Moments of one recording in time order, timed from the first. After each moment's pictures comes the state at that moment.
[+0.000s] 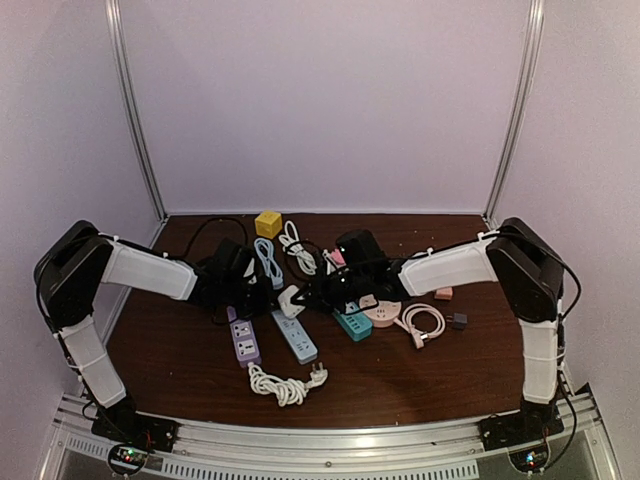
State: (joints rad) left arm -0.66 1.78 0.89 0.03 0.19 -0.89; right arm 0.84 2.06 1.31 0.16 -0.51 1.00
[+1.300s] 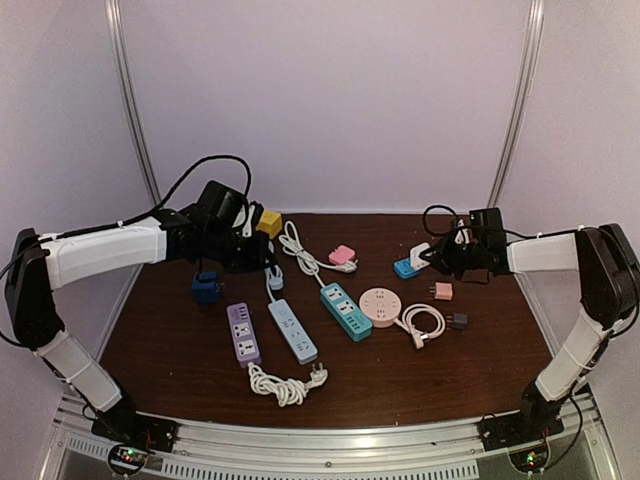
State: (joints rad) left arm -0.68 1.57 1.20 -0.39 0.13 -0.61; right arm 0.21 1.66 0.91 0.11 -0.46 0.84
